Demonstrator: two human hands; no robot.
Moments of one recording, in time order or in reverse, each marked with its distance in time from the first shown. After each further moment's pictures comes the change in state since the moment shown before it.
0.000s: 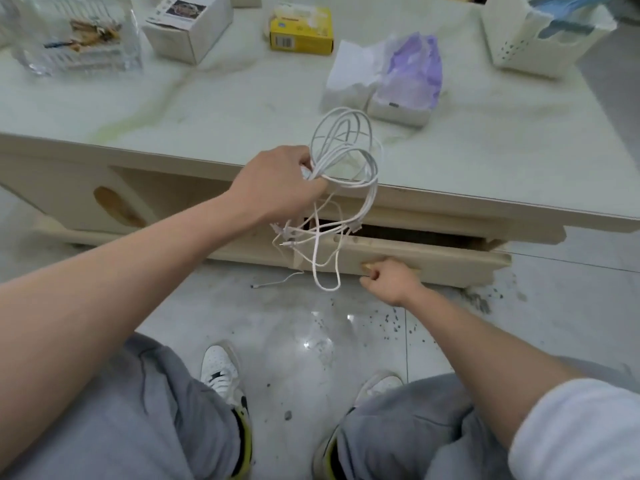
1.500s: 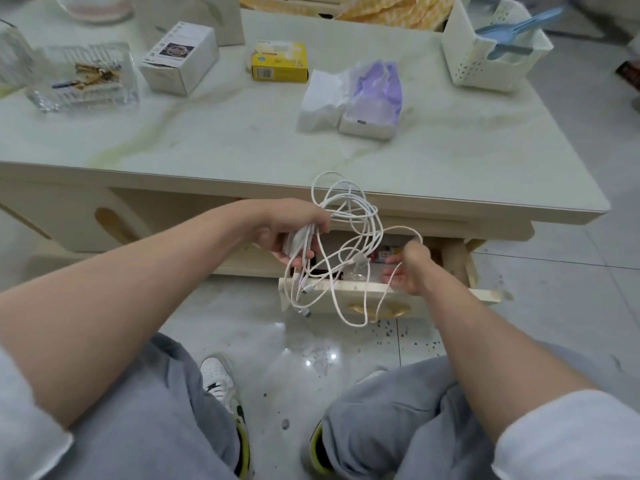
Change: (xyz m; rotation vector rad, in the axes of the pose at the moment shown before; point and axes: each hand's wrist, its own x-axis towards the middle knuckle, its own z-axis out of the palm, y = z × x) left_hand 0.000 0.021 0.037 -0.561 -0.702 -0.548; right_hand -0.036 0.007 -0.064 1.309 0.187 0.550
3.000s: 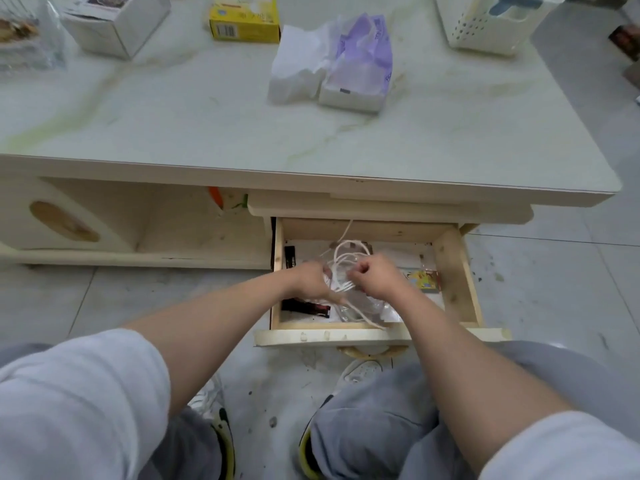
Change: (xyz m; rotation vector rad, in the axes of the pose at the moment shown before) left_hand 0.127 -0.078 0.090 0.604 -0.056 0.154; right_hand 0.040 0.049 0.009 -1.052 -0.134 -0.489
